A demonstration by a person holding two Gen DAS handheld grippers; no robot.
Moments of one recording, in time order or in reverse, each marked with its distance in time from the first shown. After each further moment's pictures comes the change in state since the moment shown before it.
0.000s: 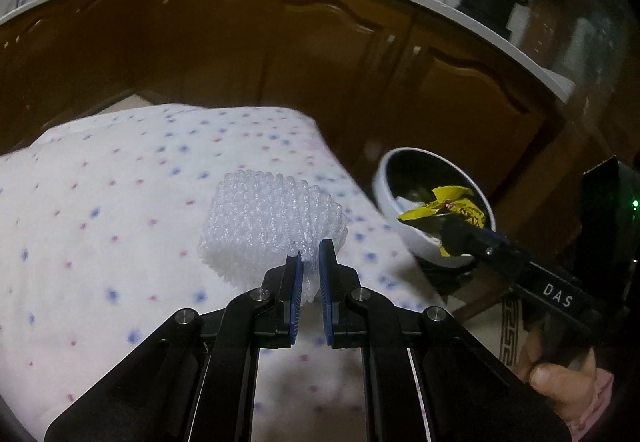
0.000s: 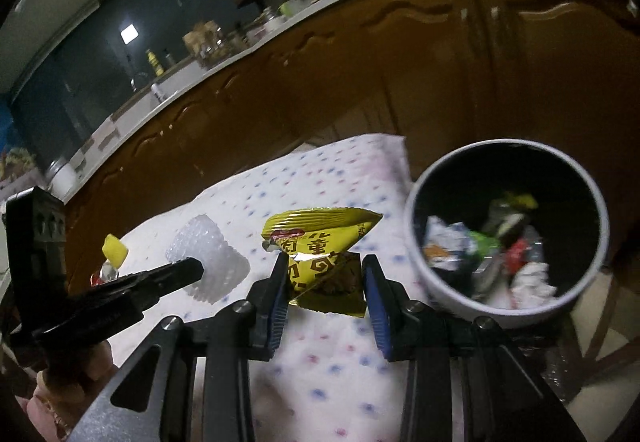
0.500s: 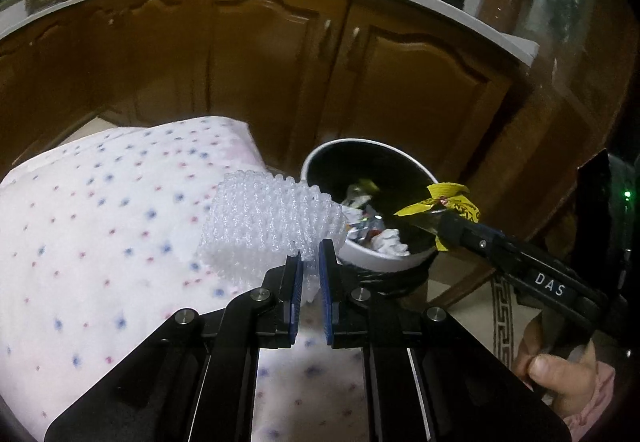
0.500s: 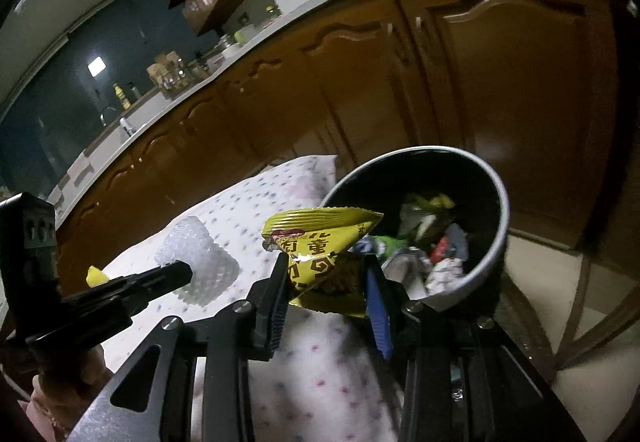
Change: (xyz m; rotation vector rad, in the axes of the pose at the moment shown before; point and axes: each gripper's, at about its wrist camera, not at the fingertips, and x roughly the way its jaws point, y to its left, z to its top) left arm 0.023 -0.072 0.013 0.122 0.030 -0.076; right arm -0.046 -0.068 0.000 0.102 -0.062 -0.095
